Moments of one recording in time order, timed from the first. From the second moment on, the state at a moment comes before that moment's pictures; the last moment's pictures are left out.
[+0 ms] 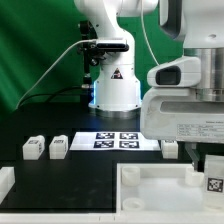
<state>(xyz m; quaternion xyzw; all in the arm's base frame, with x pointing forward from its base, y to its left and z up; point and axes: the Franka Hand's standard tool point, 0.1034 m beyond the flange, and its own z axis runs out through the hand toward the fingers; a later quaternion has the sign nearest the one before) 0.635 0.118 0.081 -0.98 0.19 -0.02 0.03</state>
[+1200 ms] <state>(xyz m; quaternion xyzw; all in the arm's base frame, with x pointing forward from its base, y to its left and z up) 0.632 0.115 0.079 -0.83 0.56 -0.03 0.06</state>
